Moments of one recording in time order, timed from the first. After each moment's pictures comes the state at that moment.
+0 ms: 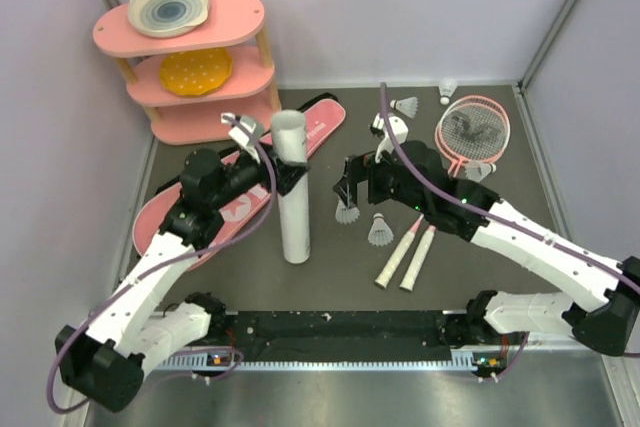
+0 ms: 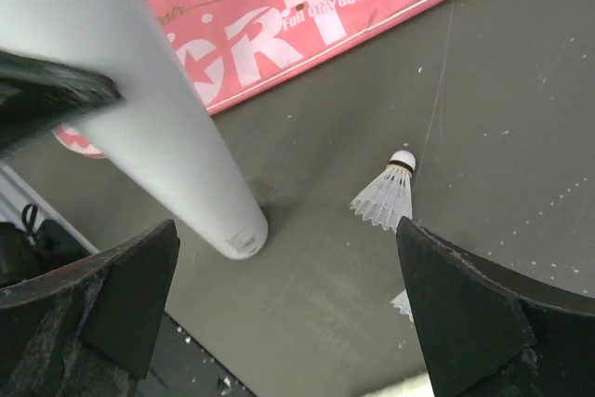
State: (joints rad) left arm -0.41 0.96 0.84 0.09 0.45 -0.23; right arm 0.91 1.16 1.10 -0.35 0.17 0.42
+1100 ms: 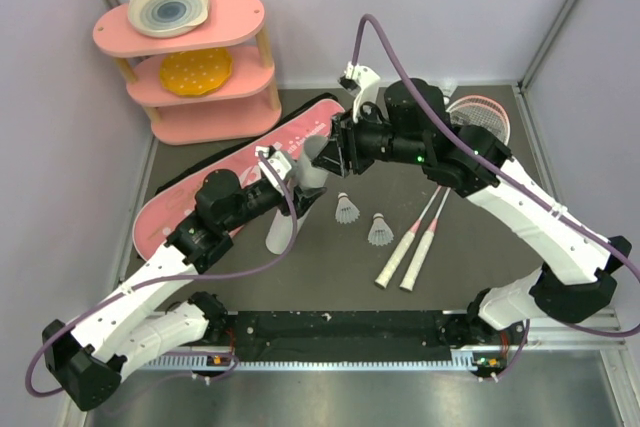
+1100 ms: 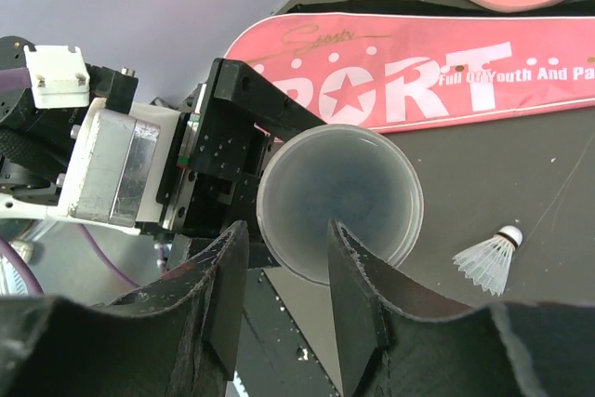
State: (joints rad) left arm -0.67 0.86 0.76 0.06 0.29 0.13; right arm 0.93 1.42 1.80 -0.74 -0.16 0.34
